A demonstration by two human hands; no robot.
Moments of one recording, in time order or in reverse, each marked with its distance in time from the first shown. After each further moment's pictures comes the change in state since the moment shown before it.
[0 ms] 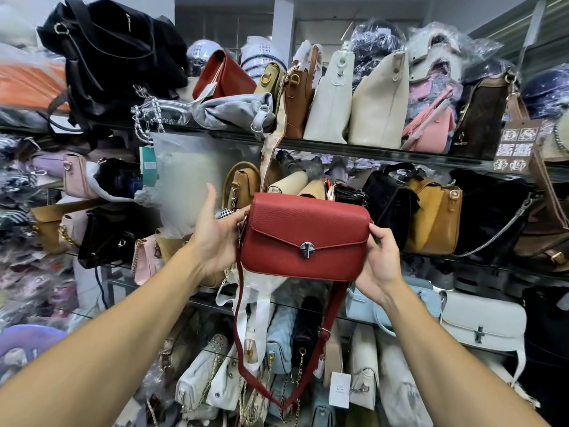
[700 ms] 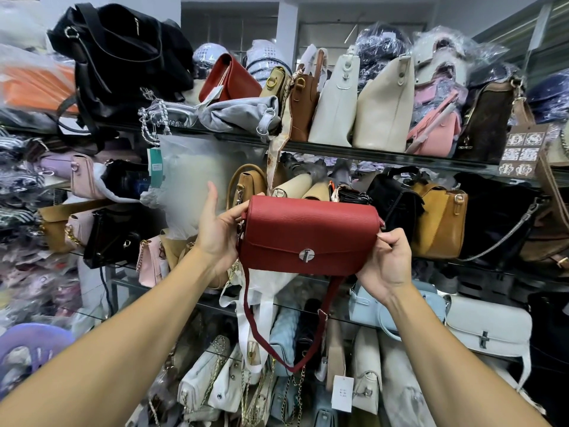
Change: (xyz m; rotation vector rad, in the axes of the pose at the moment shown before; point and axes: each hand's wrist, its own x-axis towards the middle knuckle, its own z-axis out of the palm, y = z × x) left_hand -0.001 0.001 0.001 -0.010 0.121 0.153; right_hand 0.002 -0.005 -0.001 0.045 -0.157 -0.064
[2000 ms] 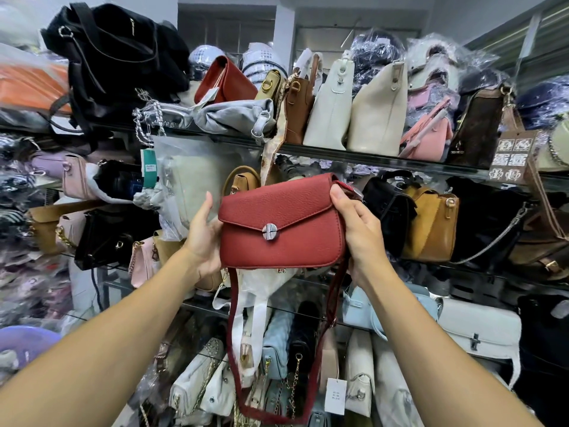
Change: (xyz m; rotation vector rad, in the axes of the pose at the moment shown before) left_hand 0.010 -0.006 -0.015 -0.042 0.027 -0.124; right_hand -0.003 -0.015 0.074 -0.455 0.174 -0.195
